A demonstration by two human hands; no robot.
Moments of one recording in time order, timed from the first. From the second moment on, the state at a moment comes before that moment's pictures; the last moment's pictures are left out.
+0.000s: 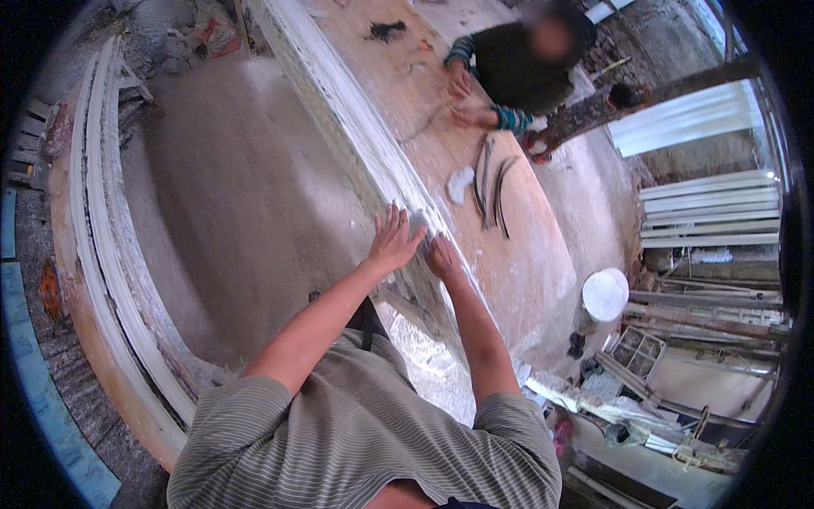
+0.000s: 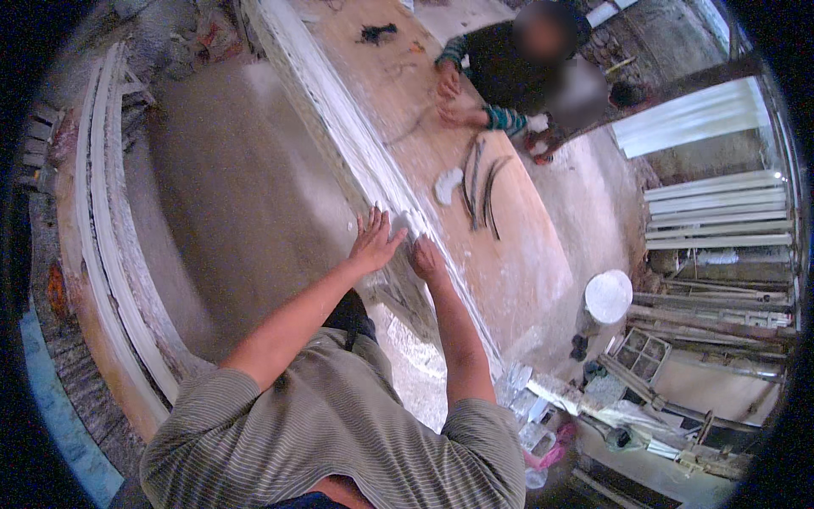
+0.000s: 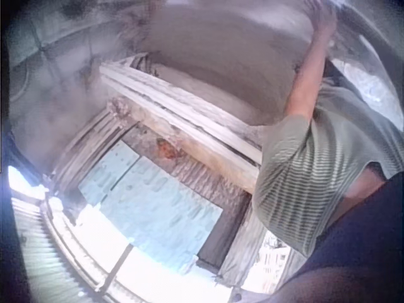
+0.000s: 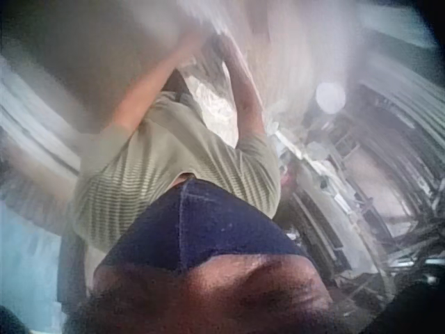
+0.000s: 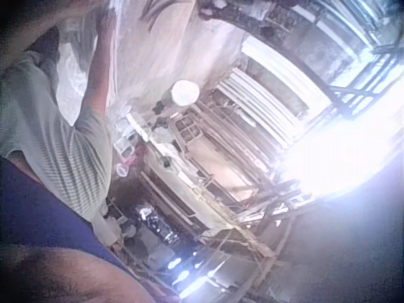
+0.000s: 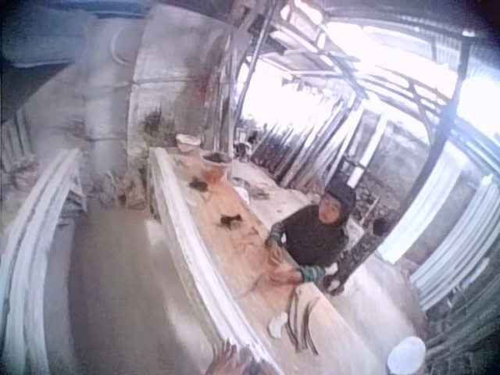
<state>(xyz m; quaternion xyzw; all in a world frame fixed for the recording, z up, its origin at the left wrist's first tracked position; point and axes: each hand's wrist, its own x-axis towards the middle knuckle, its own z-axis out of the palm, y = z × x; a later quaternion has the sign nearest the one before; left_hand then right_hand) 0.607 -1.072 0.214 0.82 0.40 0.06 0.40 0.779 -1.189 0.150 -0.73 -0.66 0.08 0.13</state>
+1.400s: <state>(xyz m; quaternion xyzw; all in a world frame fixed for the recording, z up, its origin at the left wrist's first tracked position) 0.428 0.186 0.182 0.81 0.38 0.12 0.42 0.600 0.136 0.120 -0.67 -0.74 0.09 0.04</state>
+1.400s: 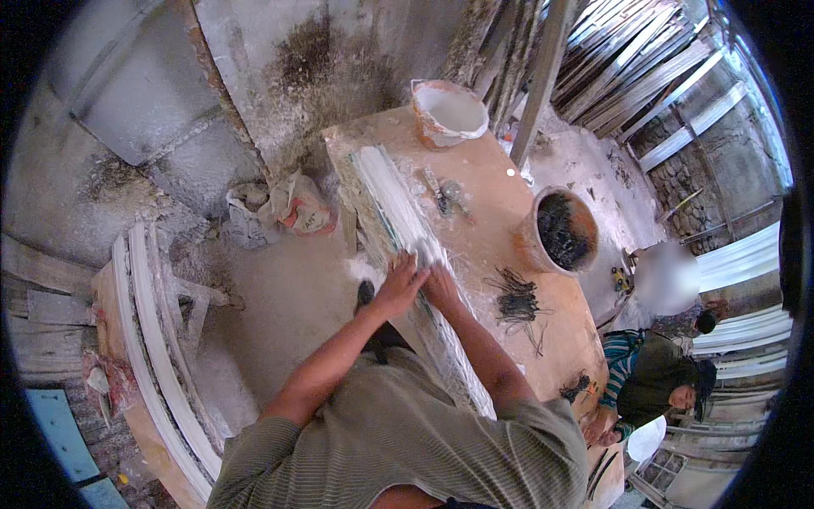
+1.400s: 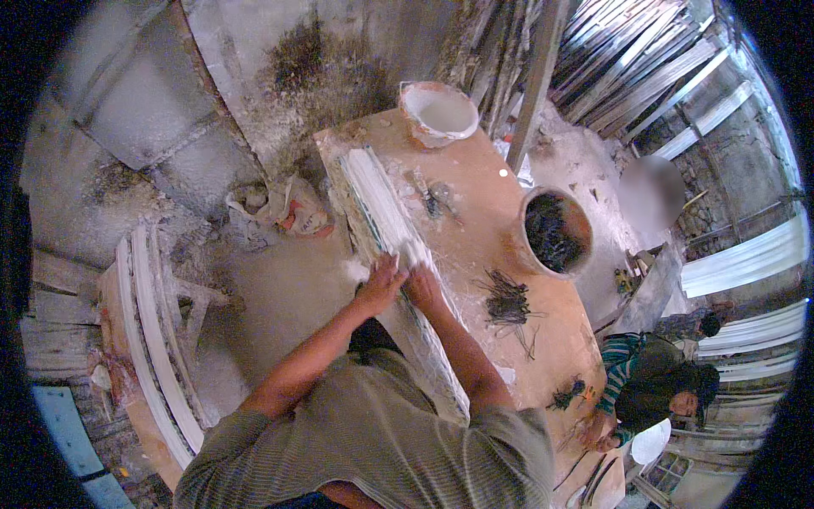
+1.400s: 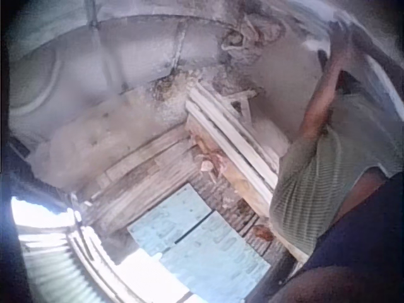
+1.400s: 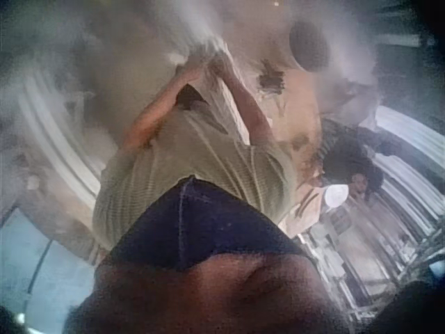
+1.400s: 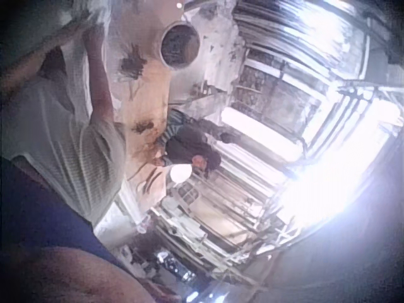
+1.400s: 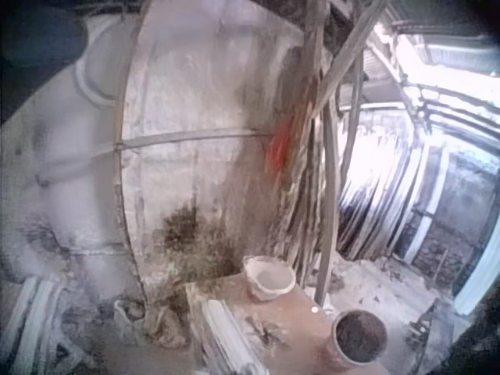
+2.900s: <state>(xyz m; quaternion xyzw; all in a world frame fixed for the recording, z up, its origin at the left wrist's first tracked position) 0.458 0.608 0.169 0.79 0.14 0.02 0.60 0.513 0.382 0.182 -0.83 -0.20 -0.11 0.50</state>
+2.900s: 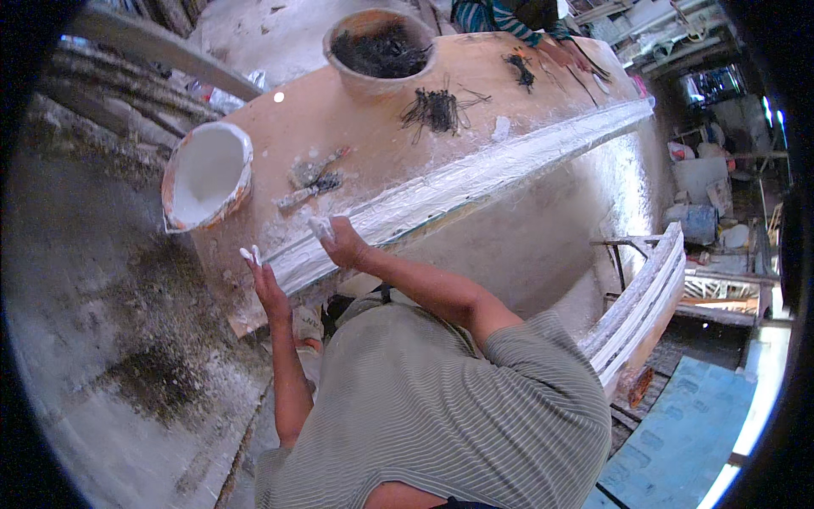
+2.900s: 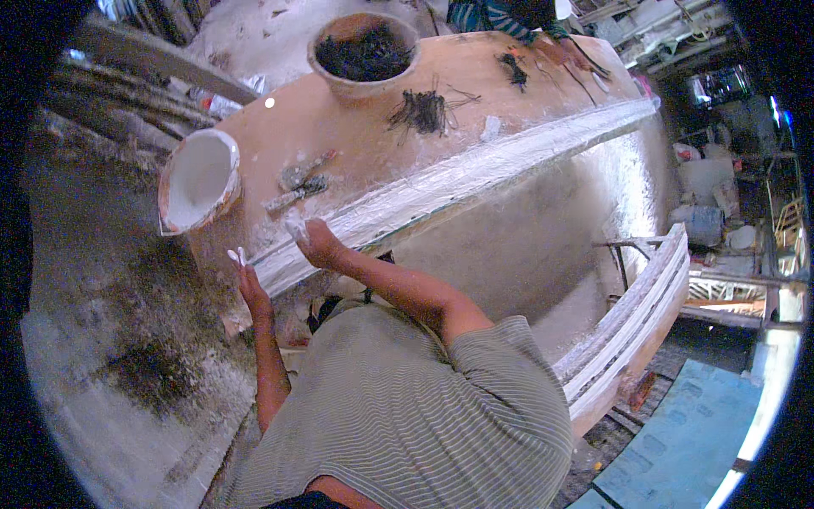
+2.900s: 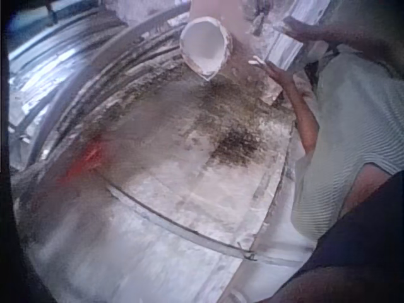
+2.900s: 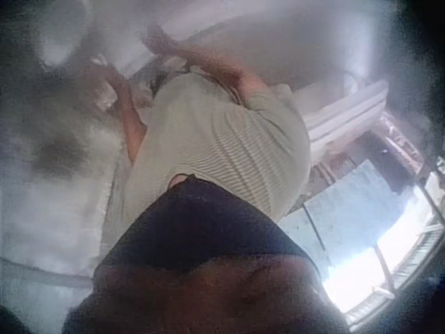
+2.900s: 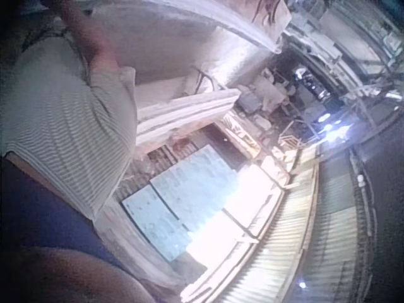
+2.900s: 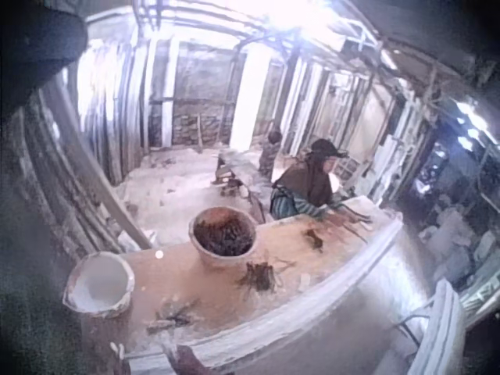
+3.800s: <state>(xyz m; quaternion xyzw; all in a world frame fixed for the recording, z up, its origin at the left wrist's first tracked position) 0.510 0.489 0.209 0.83 0.15 -0.05 0.54 0.656 0.009 0.150 -0.90 0.25 -0.15 0.34</state>
